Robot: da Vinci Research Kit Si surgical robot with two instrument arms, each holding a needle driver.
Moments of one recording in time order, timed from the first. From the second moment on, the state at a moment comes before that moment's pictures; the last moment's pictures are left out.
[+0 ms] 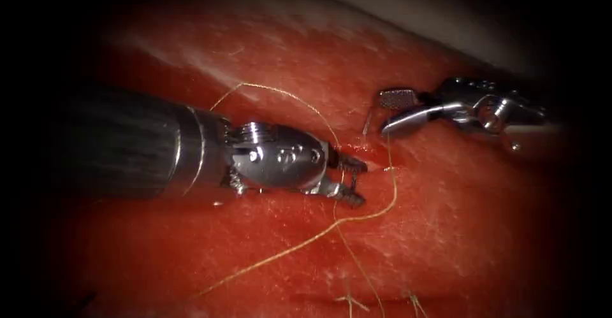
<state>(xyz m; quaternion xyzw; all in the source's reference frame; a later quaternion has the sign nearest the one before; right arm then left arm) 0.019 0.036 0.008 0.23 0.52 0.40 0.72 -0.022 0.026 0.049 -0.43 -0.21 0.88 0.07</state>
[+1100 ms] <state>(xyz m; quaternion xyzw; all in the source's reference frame) 0.019 0.036 0.008 0.21 0.51 0.39 0.74 -0.024 0.025 0.057 -0.45 -0.04 0.88 -0.11</state>
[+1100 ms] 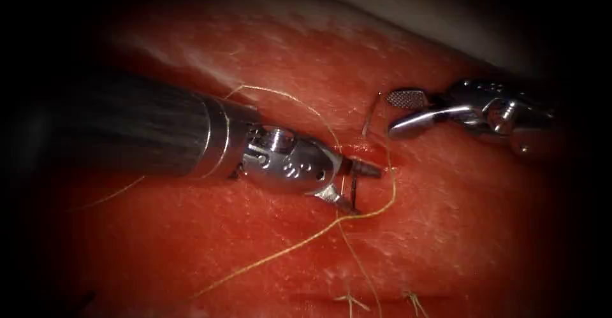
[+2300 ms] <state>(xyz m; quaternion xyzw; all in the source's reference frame) 0.018 0.034 0.007 0.20 0.50 0.41 0.73 -0.023 0.024 0.044 -0.56 -0.39 0.71 0.18</state>
